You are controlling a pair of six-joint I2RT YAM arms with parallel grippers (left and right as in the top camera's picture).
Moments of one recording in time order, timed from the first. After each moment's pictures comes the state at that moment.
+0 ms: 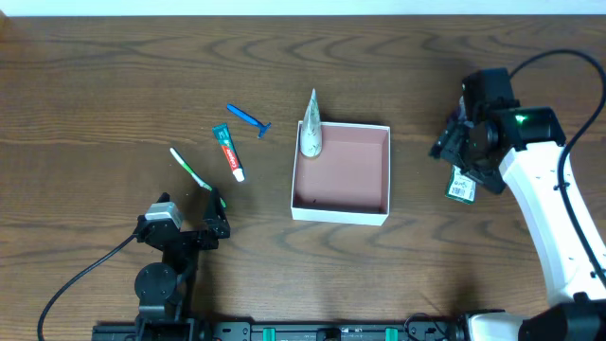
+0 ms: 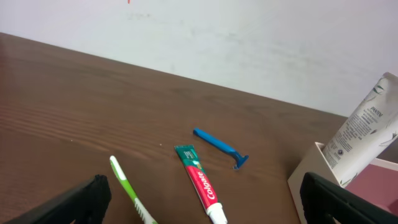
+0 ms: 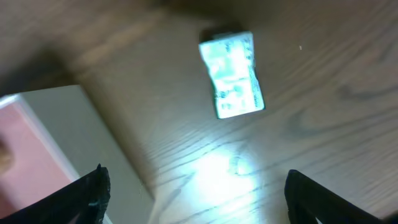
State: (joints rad) left arm -0.03 0.01 0.02 -0.11 0.00 -0.27; right arm 0.10 1.50 1.30 -1.16 0.14 0.71
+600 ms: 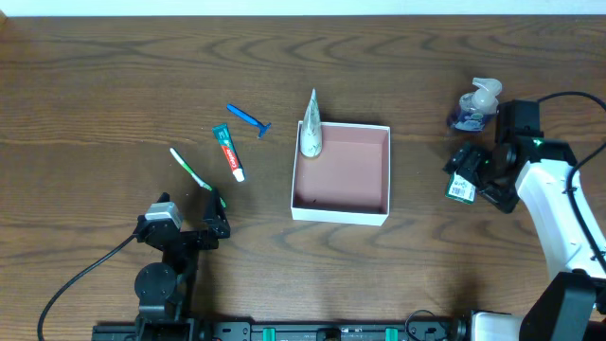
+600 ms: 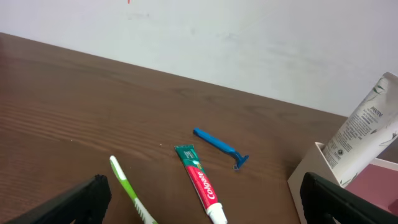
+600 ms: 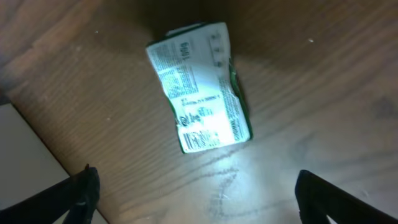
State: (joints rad) left arm -0.03 0.01 0.02 -0.11 0.00 -0.27; right arm -0.11 1.50 1.03 -0.88 -0.01 0.56
